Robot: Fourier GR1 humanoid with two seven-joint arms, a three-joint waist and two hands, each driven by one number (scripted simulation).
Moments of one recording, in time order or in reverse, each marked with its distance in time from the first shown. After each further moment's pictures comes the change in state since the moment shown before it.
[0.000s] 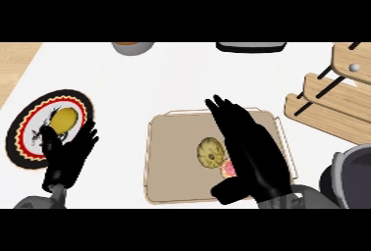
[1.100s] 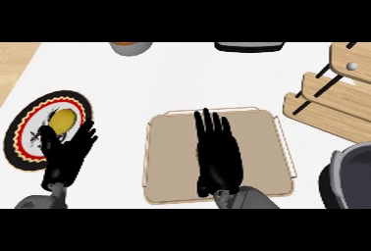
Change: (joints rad) left arm 0.001 -0.064 0.096 0.018 -0.086 -0.070 0.017; right arm 0.093 0.271 0.037 0.301 0.390 0.069 0.035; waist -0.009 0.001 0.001
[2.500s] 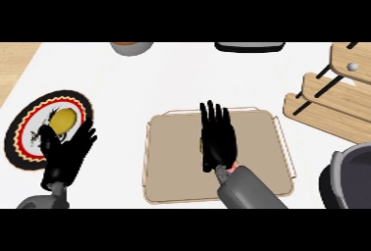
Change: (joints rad) left arm 0.005 -0.084 0.113 -0.011 -0.110 -0.085 0.034; right arm -0.056 0.055 -0.109 0.420 0.129 -0.286 -0.220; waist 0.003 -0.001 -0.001
